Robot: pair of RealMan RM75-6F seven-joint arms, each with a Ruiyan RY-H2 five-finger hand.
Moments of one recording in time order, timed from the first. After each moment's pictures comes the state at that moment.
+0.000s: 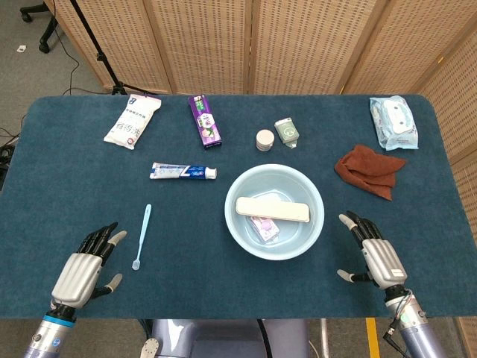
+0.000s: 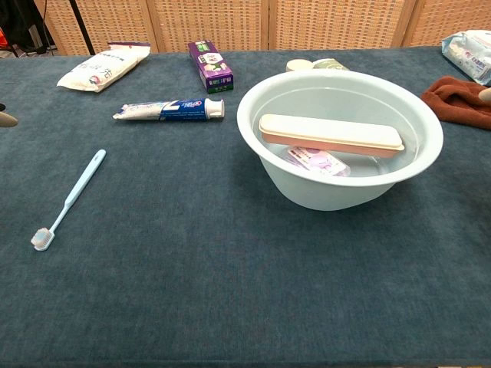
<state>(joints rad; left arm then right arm) -0.18 -1.26 0.11 -1.91 1.56 1.42 0.28 0.23 -1.18 0.07 -1.81 -1.44 1.20 0.08</state>
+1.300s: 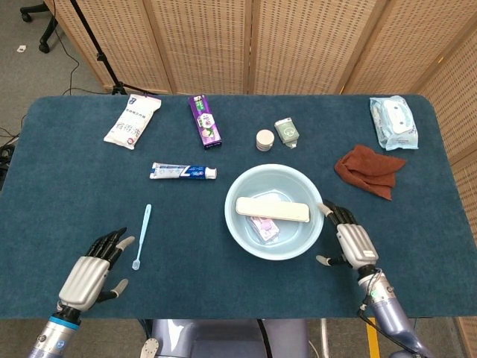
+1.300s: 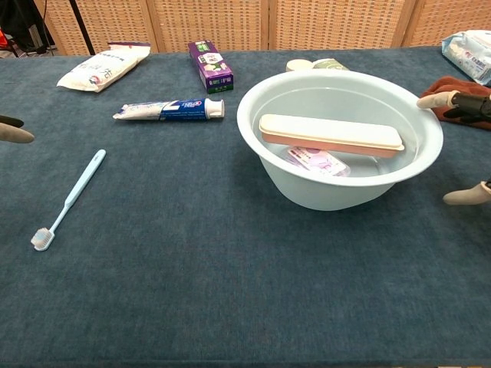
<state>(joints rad) -0.17 -1.26 0.11 -1.91 1.58 1.36 0.25 0.36 -1.33 0.14 -1.75 -1.26 1.11 -0.03</state>
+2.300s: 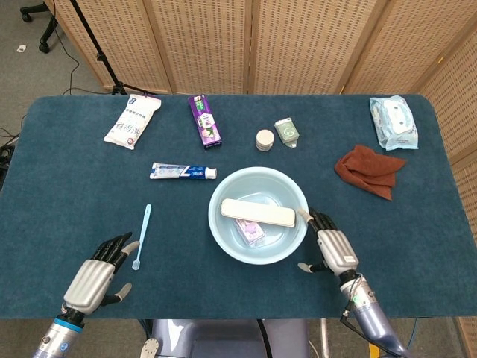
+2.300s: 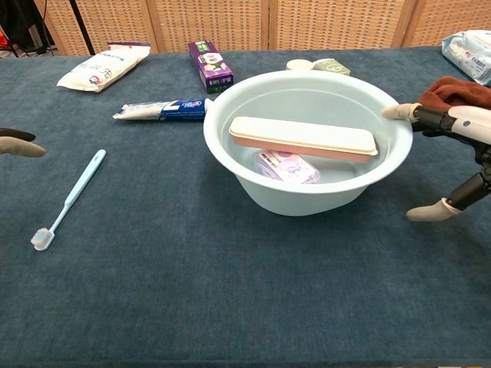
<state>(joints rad) -0.17 -1.27 0.11 -1.91 1.59 1.32 0.26 0.38 -1.41 0.11 -1.80 -1.26 1.12 -0.09</state>
